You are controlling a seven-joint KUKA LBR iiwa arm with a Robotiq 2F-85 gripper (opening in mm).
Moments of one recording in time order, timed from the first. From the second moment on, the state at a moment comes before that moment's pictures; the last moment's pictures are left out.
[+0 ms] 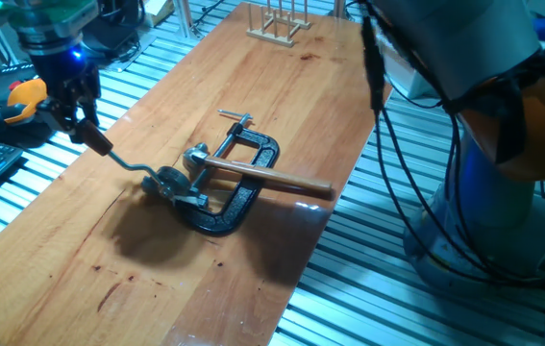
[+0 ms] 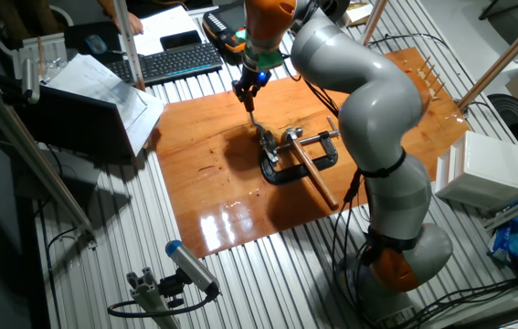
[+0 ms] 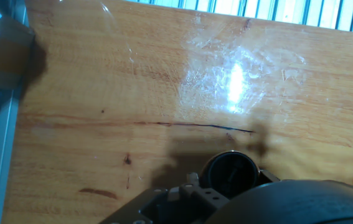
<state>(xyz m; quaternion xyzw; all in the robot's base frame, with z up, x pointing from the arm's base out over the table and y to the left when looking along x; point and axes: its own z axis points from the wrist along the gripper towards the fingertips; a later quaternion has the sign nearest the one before) 0.648 0.208 0.235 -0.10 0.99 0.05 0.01</state>
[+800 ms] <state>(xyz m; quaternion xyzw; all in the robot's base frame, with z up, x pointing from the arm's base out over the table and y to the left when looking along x) 0.644 0.206 0.232 -0.10 0.99 0.05 0.02</state>
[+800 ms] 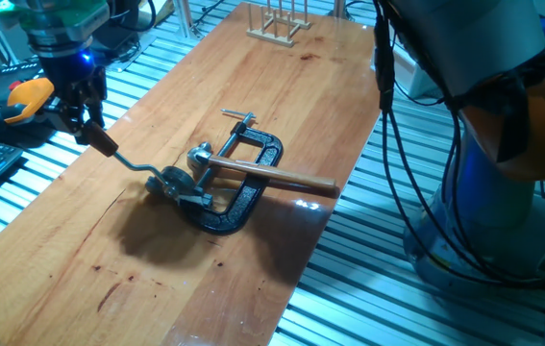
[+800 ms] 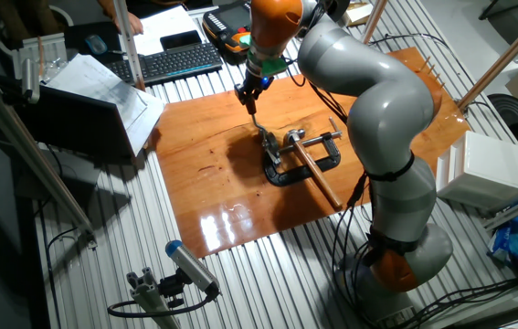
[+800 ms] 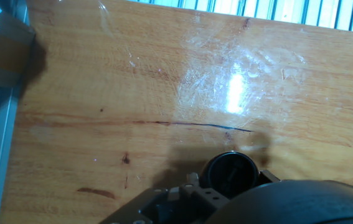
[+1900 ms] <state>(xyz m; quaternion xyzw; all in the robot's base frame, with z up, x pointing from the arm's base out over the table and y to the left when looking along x) 0.644 0.206 0.233 -0.11 0.99 0.05 0.02</state>
